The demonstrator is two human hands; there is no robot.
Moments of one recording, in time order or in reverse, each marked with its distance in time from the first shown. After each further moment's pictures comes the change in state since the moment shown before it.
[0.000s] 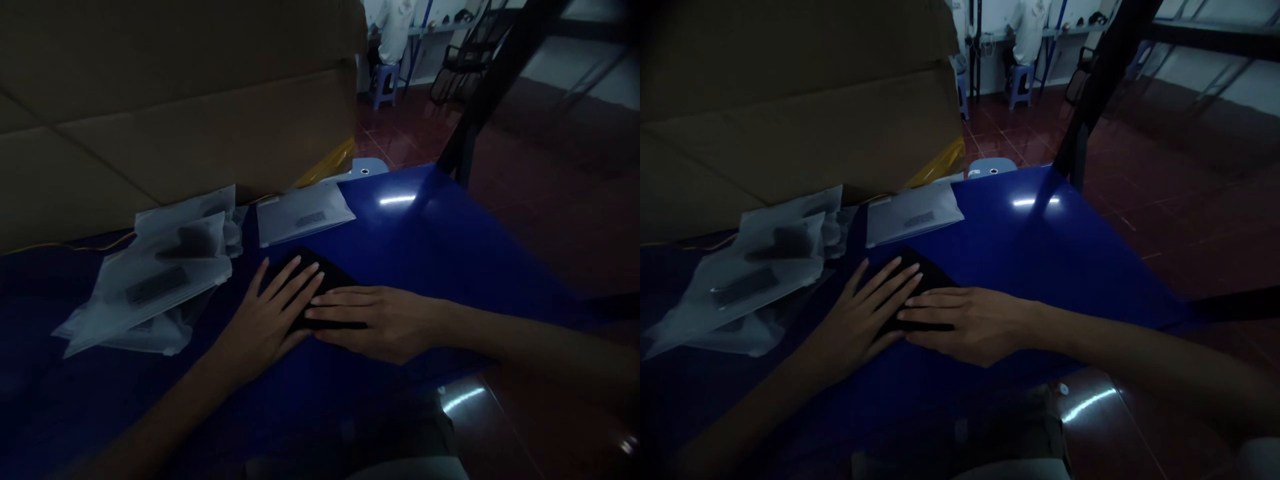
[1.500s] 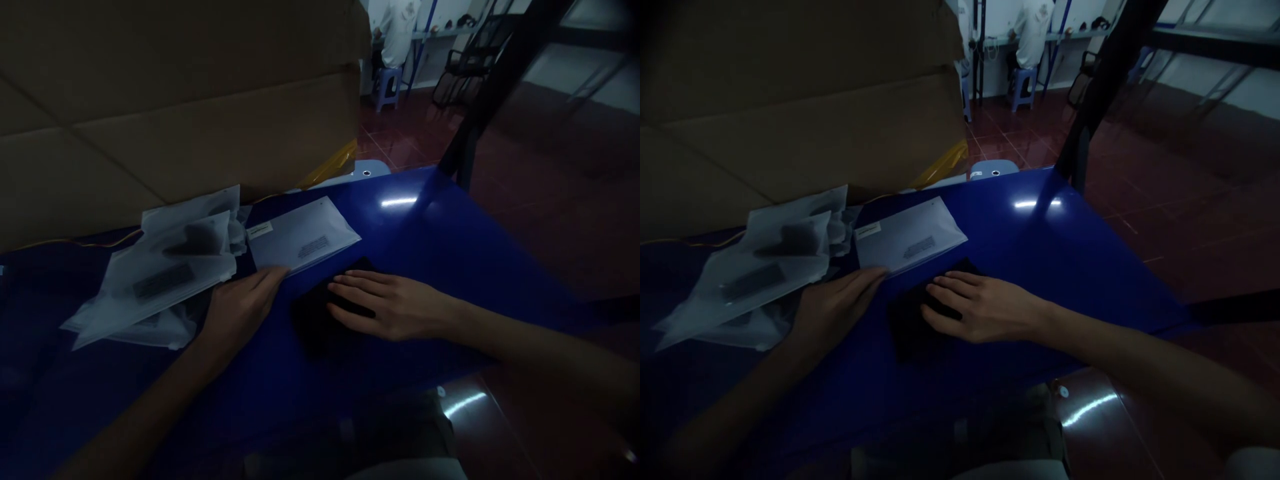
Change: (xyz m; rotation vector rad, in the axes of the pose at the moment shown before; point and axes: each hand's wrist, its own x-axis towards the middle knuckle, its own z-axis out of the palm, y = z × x) left_hand -0.008 -0.027 0.006 0.103 0.213 -0.233; right_hand -0.005 -0.002 -0.018 -0.439 -0.066 0.035
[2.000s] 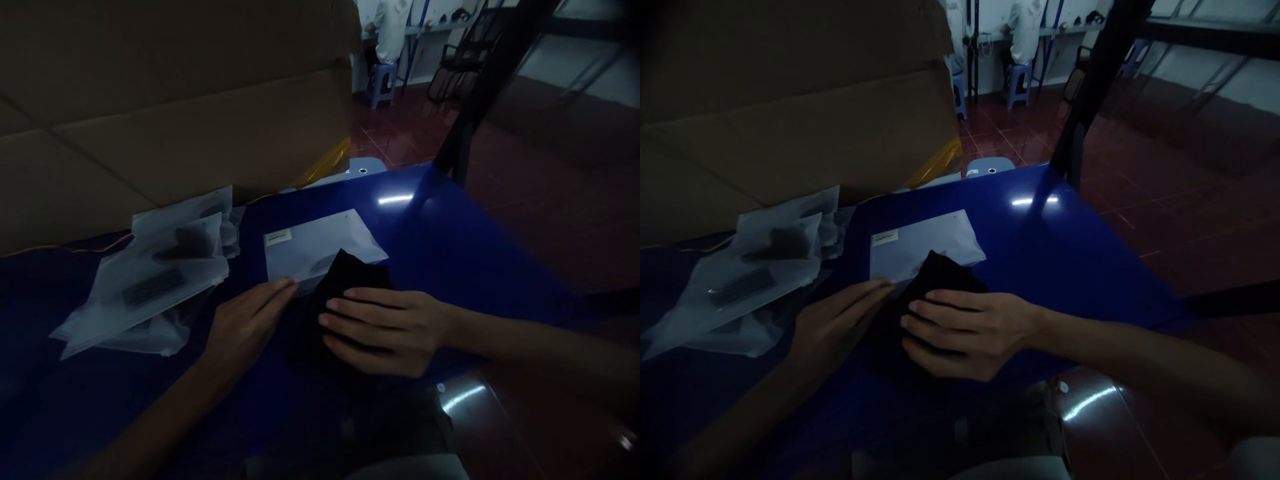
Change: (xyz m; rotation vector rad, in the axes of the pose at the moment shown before) left_hand -0.009 0.021 -0.006 -0.153 0.058 0.070; right_hand 0.009 -0.010 -0.007 -0.184 0.404 -0.129
